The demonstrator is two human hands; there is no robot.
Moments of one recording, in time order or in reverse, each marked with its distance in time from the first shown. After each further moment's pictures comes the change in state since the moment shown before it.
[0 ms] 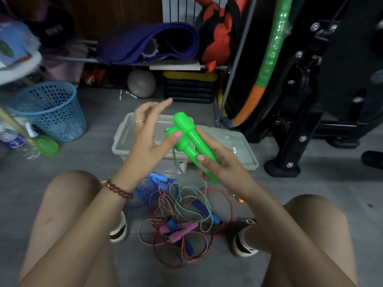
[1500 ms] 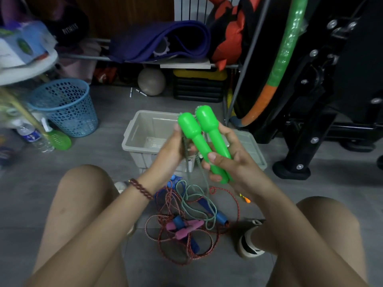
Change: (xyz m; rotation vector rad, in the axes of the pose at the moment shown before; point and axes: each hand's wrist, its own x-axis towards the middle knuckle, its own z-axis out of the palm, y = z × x) left_hand -0.005 -0.009 0.037 -0.527 -0.109 -0.603; right_hand -0.003 -0.010 0.001 0.398 -0.113 0.080
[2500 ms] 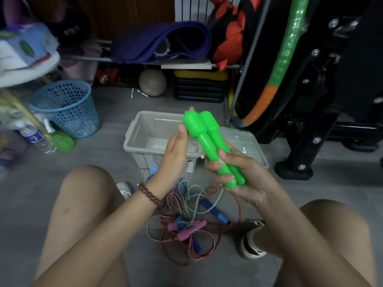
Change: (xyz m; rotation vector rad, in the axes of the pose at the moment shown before) left_hand -0.023 0.013 0.016 0.059 0.011 0.333; right_hand -0.005 -0.008 0.001 0.616 -0.044 0.257
